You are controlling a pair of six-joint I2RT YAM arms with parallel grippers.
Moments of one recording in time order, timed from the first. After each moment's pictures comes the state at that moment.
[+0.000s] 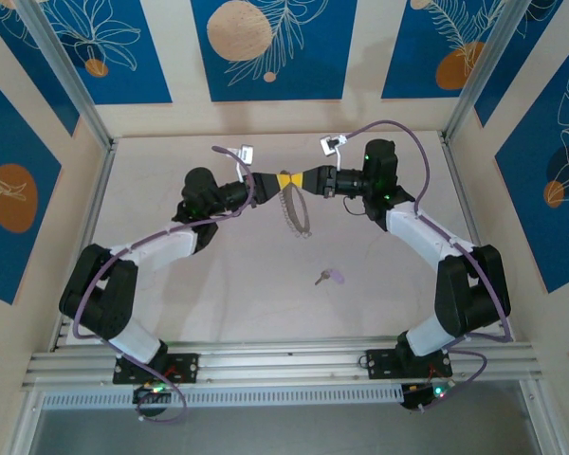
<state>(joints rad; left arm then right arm) -0.50 1.57 0.94 0.80 0.77 -0.92 0.31 1.52 1.06 0.32 -1.07 0.69</state>
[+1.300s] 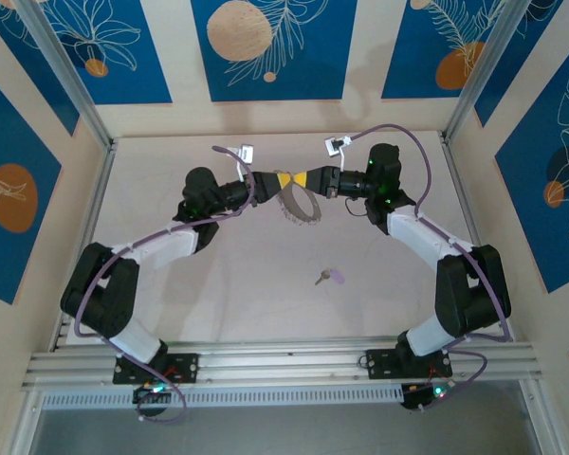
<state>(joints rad) -0.50 1.59 0.94 0.82 0.76 -0.92 0.30 1.52 1.02 0.44 -1.07 0.79</state>
